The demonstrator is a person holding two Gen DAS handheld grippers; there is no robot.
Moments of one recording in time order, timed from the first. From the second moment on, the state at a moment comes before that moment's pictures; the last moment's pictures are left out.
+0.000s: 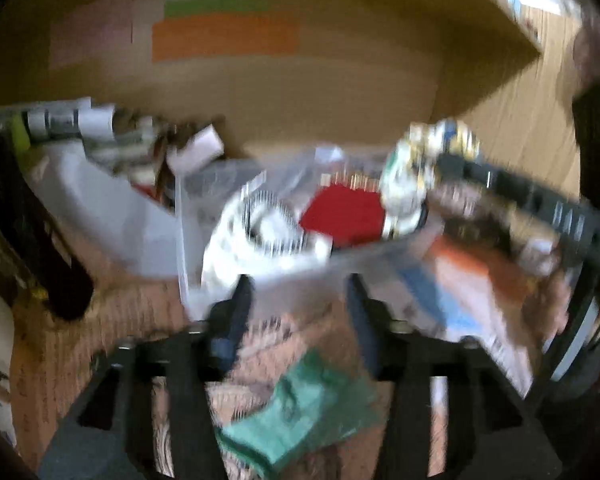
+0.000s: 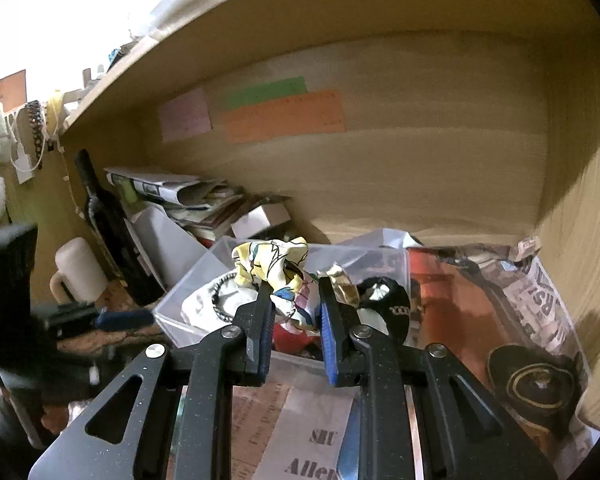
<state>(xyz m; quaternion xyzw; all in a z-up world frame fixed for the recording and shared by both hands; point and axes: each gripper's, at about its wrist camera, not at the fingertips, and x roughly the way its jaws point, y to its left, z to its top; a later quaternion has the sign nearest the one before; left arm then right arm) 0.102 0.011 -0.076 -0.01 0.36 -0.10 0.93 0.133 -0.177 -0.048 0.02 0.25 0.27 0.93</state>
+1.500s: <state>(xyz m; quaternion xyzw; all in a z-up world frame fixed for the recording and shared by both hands) 0.203 0.033 -0.070 -0.04 0.33 -0.05 0.94 0.215 -0.125 -0.060 -0.01 0.29 0.27 0.92</state>
